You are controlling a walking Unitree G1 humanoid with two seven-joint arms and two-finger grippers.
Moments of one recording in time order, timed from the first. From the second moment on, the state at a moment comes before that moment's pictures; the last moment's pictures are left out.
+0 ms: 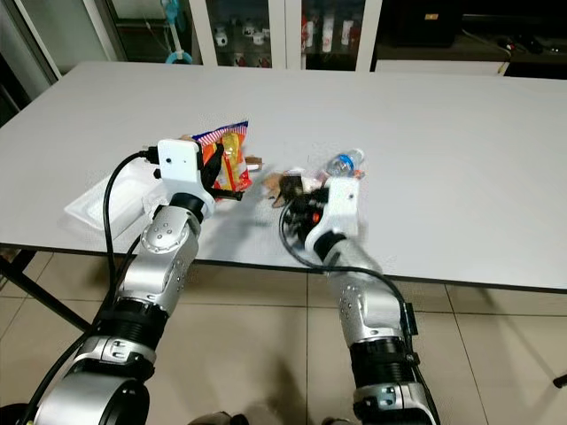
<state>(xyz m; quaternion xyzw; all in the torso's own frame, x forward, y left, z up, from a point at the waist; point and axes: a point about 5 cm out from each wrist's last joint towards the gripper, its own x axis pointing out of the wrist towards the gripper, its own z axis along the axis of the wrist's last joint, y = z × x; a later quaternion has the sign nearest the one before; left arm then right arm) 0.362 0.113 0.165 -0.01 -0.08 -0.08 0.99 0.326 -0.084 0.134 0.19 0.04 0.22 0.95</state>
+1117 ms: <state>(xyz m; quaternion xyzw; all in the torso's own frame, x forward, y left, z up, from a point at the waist) 0.361 0.102 0.168 -0.03 -0.09 -0.10 0.99 0.330 -0.141 0.184 0.49 -0.15 0.15 0.84</state>
